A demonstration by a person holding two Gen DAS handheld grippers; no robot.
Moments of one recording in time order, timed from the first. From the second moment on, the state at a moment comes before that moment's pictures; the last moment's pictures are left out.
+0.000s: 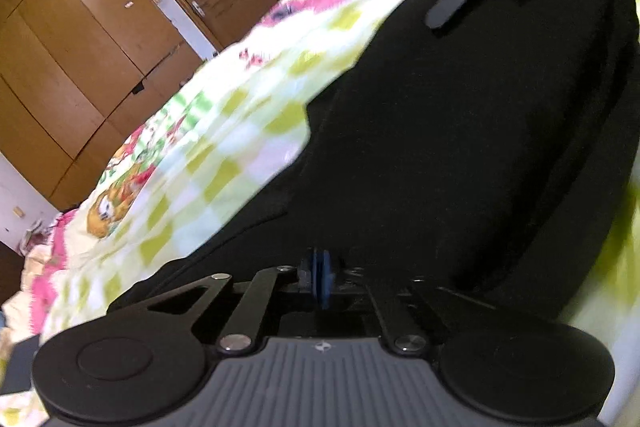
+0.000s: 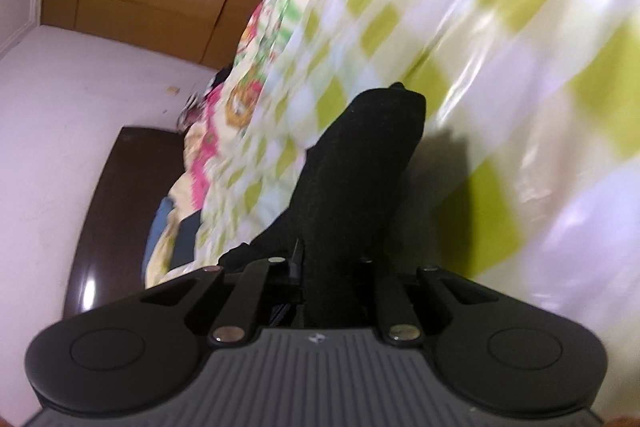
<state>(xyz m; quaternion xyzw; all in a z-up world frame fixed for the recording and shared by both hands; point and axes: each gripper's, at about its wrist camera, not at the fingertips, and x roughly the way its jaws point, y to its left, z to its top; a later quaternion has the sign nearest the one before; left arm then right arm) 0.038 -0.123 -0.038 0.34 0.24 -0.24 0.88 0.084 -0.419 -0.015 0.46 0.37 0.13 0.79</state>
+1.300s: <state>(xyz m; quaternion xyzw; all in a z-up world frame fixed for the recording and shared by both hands) 0.056 0.057 -0.013 0.00 0.33 -0.29 0.90 0.118 -0.104 0.067 0.18 0.46 0.13 0.86</state>
